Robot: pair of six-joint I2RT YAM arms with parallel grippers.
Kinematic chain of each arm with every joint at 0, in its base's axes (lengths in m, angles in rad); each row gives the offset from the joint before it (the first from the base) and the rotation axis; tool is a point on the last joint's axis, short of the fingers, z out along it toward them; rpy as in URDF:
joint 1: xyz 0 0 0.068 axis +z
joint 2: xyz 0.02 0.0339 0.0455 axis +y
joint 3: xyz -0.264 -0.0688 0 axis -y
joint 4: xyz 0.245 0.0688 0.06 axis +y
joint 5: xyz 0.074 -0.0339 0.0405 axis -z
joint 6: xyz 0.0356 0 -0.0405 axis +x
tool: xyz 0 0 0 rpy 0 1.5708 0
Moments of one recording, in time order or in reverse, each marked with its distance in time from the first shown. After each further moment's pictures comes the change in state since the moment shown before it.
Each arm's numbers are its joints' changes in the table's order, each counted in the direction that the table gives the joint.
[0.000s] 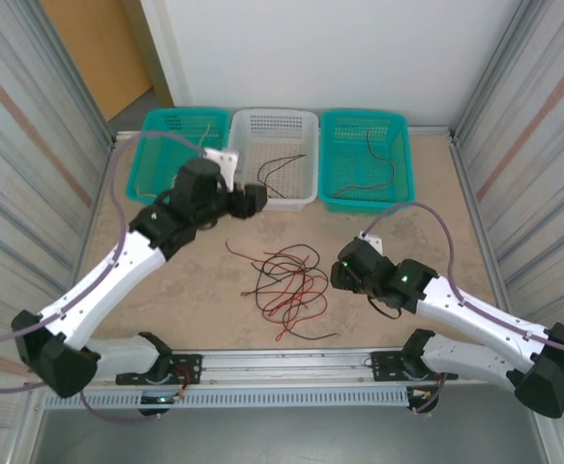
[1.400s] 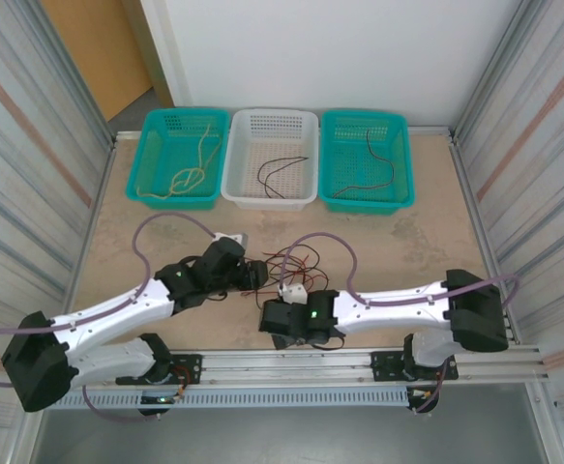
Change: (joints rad) left arm -0.222 -0.133 -0.516 -0.098 -0.050 -0.469; right arm 0.558 0.555 0.285 0.036 -0.065 0.231
